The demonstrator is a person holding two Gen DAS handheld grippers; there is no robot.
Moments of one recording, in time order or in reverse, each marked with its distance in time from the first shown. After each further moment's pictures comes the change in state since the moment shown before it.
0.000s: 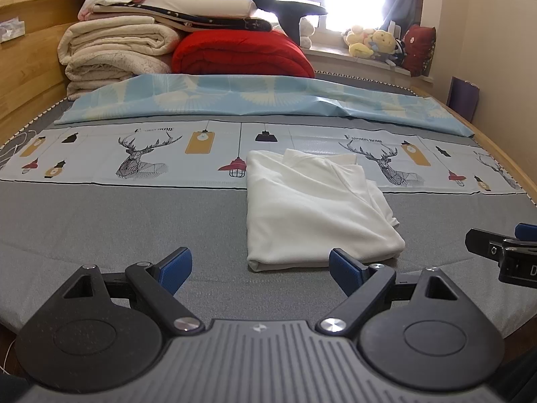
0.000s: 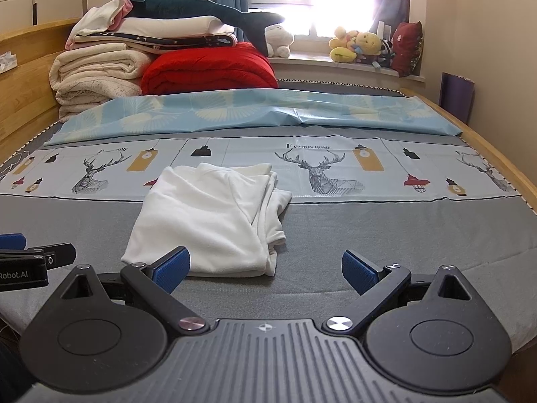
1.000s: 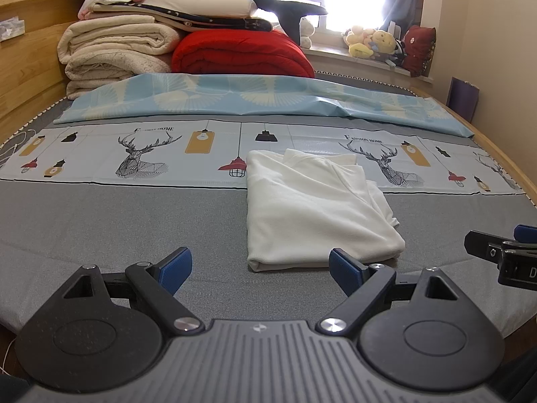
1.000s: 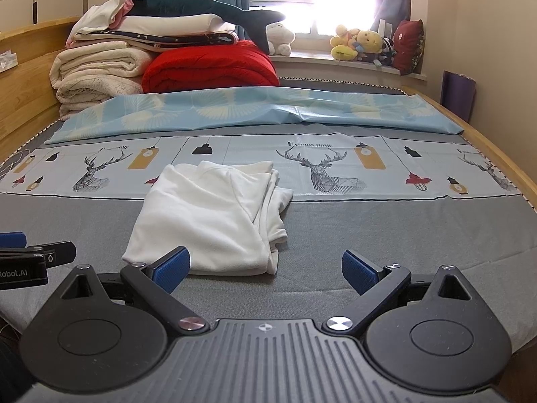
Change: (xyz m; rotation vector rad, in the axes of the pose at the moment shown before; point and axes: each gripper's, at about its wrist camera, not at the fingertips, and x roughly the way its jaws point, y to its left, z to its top) left arm 0.000 0.001 0.001 -0.004 0.000 -0.001; right arm 0.001 0.002 -0.003 -0.008 0.006 0.008
